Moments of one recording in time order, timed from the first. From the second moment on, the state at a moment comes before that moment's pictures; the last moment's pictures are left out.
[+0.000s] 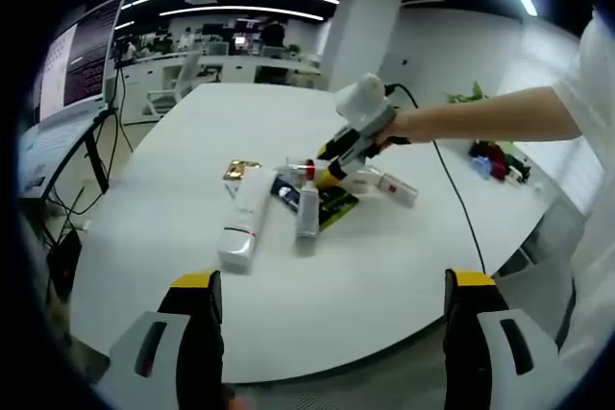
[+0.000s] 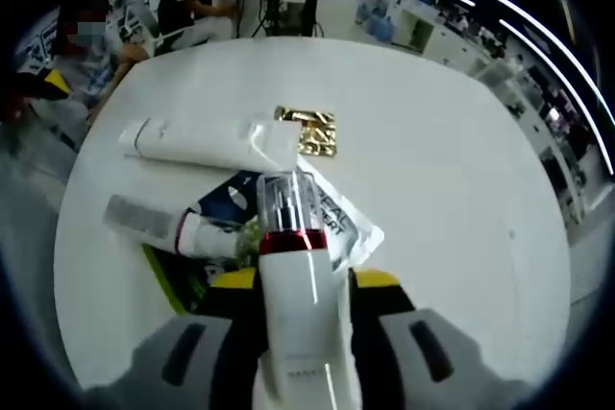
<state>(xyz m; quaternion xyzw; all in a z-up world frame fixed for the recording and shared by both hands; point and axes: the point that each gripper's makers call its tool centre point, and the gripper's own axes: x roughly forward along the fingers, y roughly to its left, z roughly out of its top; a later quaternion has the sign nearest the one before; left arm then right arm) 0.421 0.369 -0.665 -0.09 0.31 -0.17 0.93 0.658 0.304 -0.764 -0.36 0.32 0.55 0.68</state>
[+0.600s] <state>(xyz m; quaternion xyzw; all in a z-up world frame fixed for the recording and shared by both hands) 0.421 0.369 -0.665 -0.09 0.31 -0.17 0.93 0.652 0.303 -0.763 -0.36 0.34 0.55 0.67</state>
